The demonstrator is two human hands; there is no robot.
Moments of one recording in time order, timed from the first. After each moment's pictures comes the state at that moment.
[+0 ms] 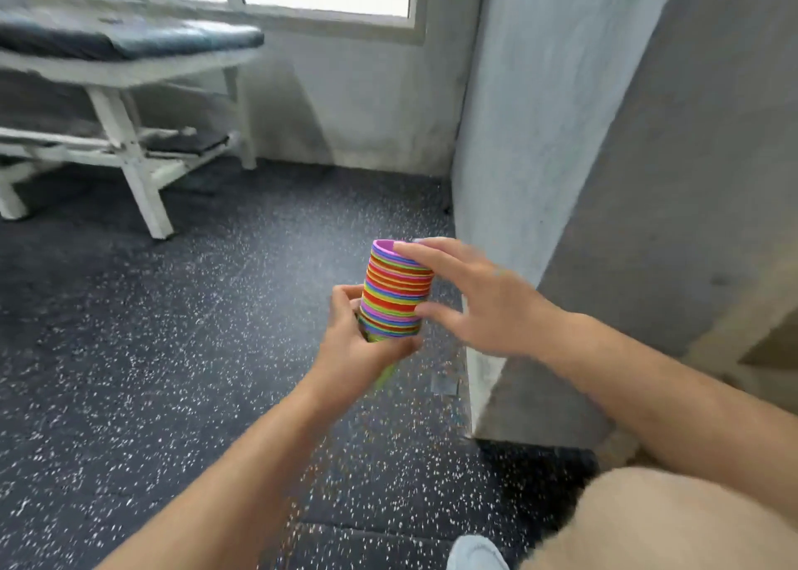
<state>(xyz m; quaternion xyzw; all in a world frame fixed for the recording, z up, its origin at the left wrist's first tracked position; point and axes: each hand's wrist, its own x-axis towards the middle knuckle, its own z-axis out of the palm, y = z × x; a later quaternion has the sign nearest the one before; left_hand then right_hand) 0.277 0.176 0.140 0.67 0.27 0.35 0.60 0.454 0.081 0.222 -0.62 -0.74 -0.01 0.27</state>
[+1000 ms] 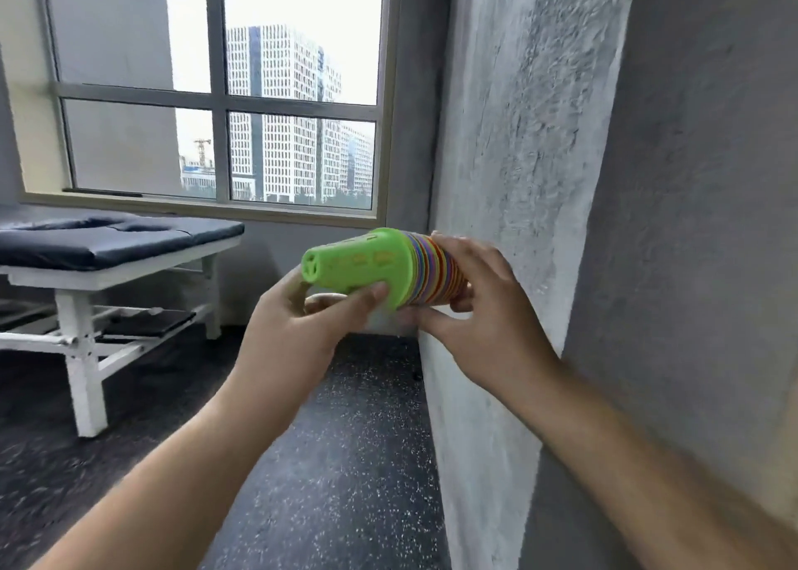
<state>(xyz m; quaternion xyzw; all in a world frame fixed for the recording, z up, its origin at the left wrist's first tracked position) 0.312 0.229 0.425 0.63 0.13 0.50 0.57 0.495 0.144 0.428 -0.62 -0.57 -0.20 0.50</state>
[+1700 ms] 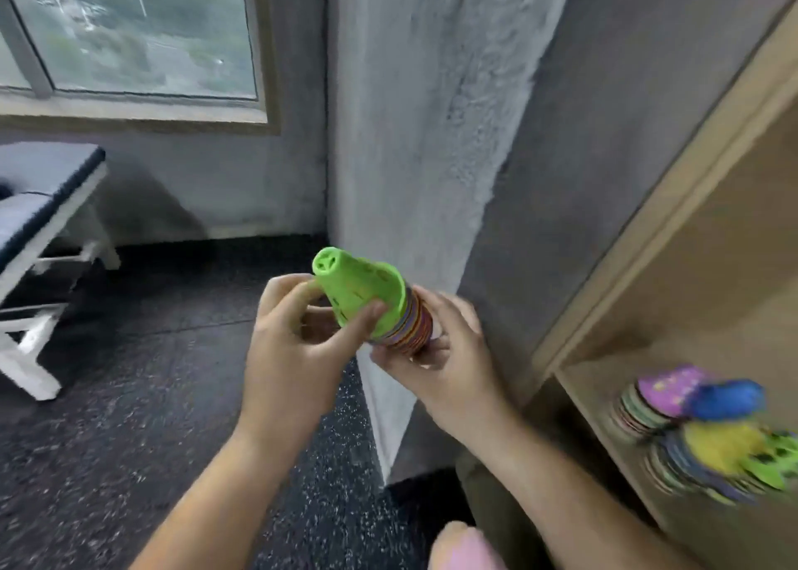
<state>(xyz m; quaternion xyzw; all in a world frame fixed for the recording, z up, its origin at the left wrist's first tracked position) 0.299 0.191 0.757 0.71 0.21 0.39 0.54 0.406 0.058 0.728 -0.74 -0.33 0.05 0.59</state>
